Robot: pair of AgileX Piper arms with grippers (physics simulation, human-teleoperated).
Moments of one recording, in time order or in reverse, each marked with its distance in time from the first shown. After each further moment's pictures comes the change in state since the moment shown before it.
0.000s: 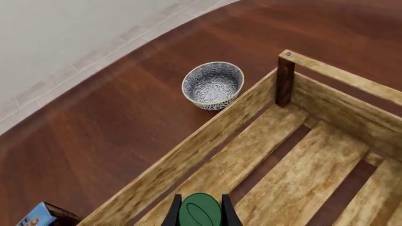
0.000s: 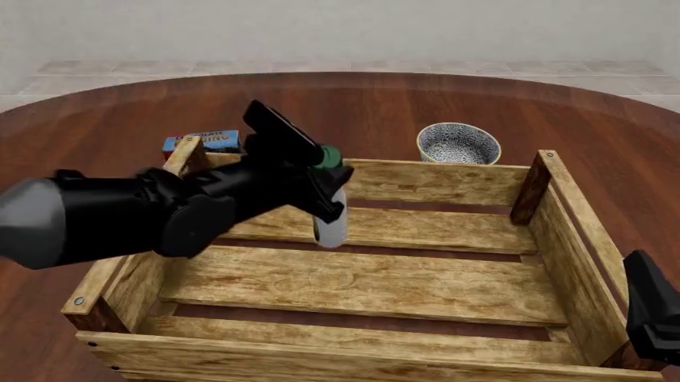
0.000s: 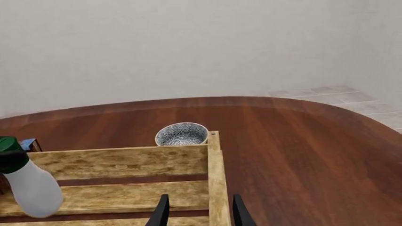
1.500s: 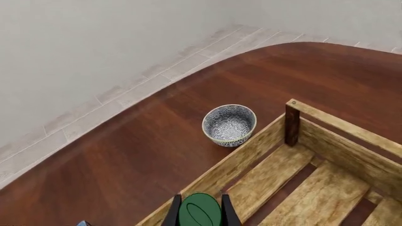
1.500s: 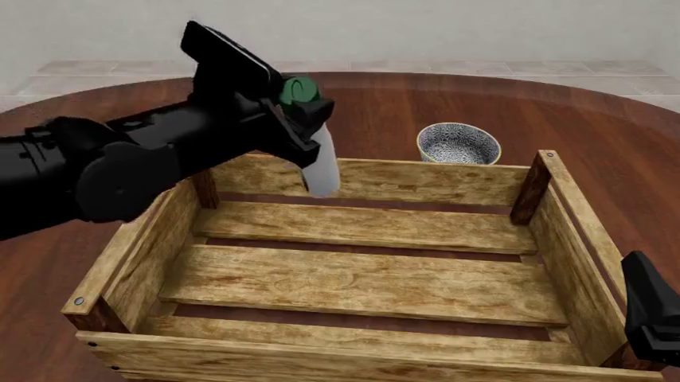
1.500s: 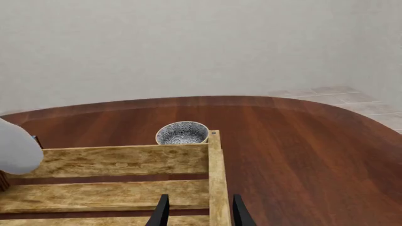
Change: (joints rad) left arm 0.029 -0.193 -0.070 0.101 0.006; right arm 0.007 0.000 0.002 0.003 -0.010
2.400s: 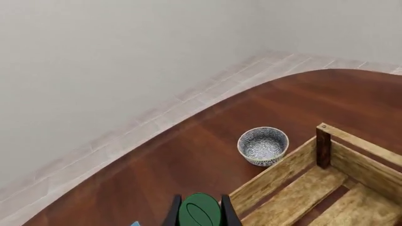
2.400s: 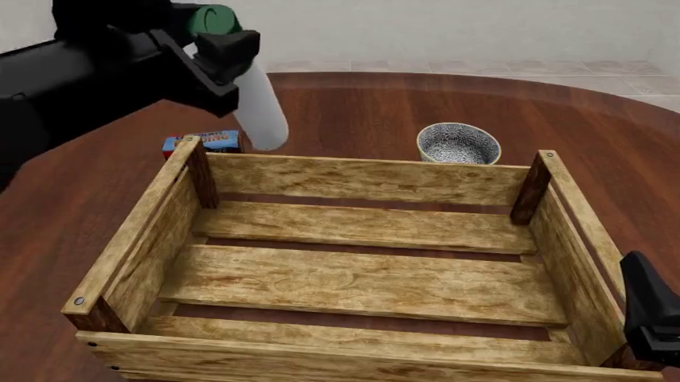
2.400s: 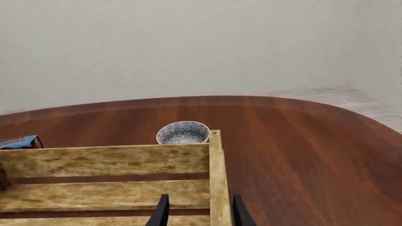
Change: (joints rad) left arm 0.102 -0.237 -0.014 0.117 0.062; right arm 0.004 0.000 0.002 -0.003 0.000
